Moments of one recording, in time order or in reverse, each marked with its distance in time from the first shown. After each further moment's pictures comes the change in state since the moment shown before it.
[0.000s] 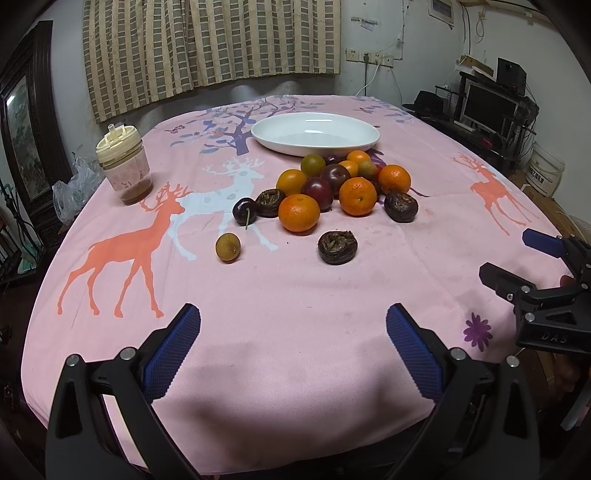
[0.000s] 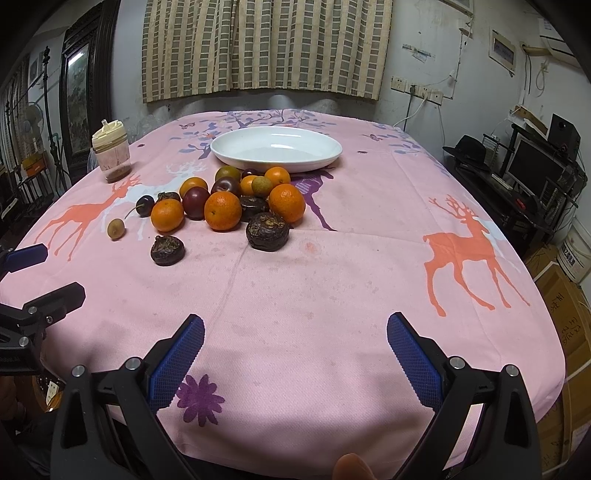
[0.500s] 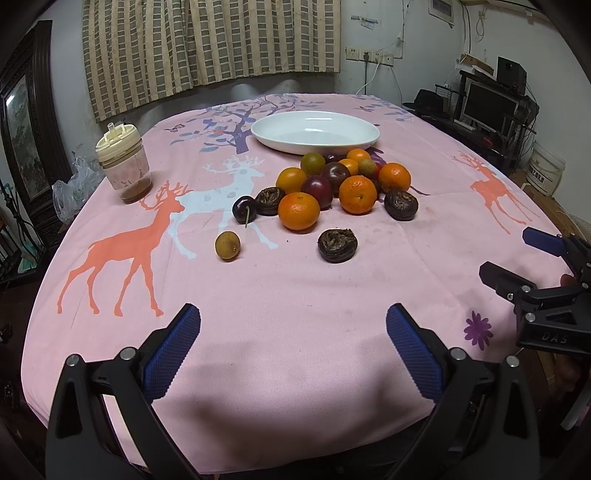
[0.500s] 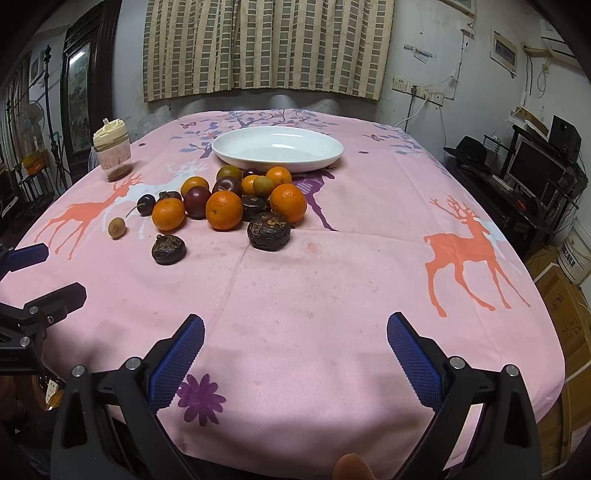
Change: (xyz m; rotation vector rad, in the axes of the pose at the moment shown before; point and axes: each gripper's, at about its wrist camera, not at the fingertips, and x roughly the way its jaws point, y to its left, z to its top) left arm 0.001 0.001 -0.001 0.002 0.008 0.002; right arm 0.001 -0.001 -0.001 -0.003 -0.001 0.001
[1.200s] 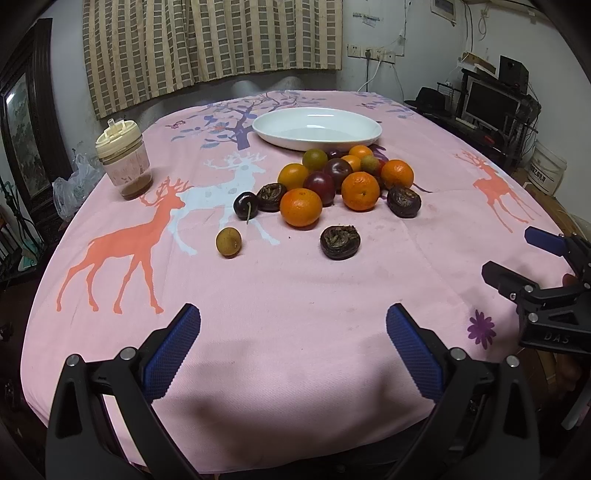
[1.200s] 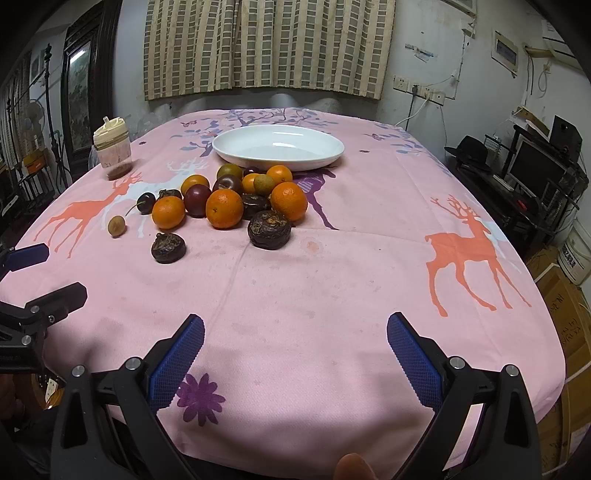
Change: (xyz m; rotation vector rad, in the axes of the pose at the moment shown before) left arm 0.002 0.002 -0.001 -0.005 0.010 0.002; right arm 0.003 0.001 -0.001 -0.006 0.005 0.001
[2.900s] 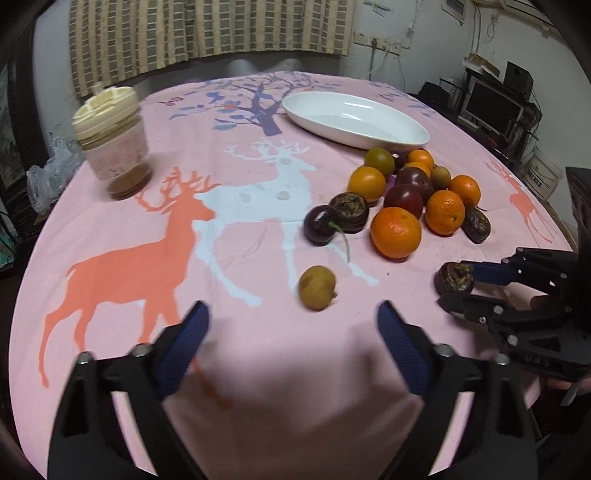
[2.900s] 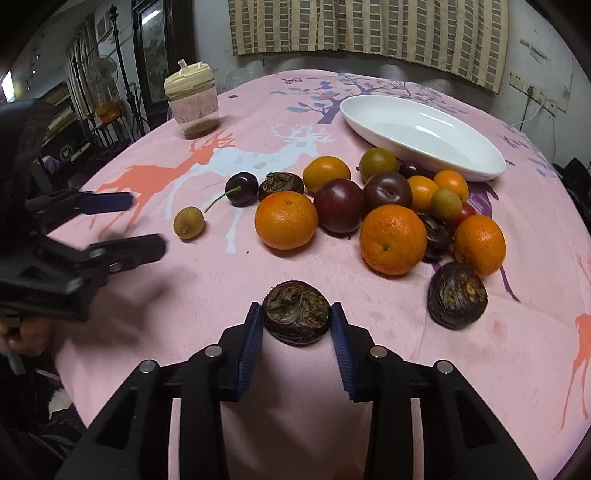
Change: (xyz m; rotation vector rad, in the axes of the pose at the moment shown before) left arm 0.084 0.087 0.047 -0.001 0.095 -0.112; right arm 0.084 0.085 0.055 -0.175 0.149 0.337
